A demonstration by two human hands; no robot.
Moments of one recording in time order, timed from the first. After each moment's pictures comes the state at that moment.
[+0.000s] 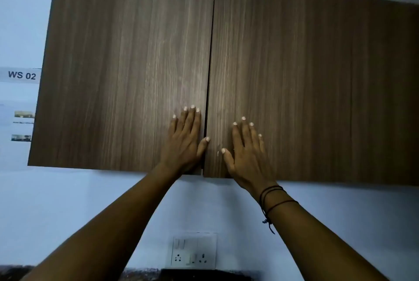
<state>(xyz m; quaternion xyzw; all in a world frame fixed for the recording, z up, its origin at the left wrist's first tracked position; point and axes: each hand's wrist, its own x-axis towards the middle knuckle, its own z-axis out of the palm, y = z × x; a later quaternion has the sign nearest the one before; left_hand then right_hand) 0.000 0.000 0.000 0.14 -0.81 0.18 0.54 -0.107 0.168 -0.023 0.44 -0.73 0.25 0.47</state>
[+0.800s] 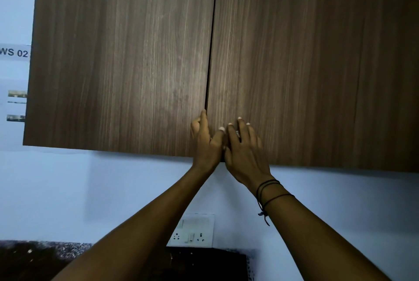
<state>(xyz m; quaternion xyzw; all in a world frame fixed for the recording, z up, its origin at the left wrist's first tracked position) -0.045 0.068 -0.039 0.01 -0.68 -0.42 0.60 -0.112 0.163 -0.048 0.45 -0.75 0.20 0.44</state>
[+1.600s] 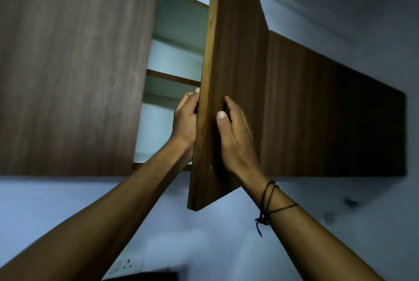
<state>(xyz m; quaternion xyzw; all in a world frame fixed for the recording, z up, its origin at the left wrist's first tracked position) 0.016 0.210 0.061 -0.21 -0.51 -0.72 0.42 -0.031 0.308 0.032 0.45 -0.63 0.53 0.36</state>
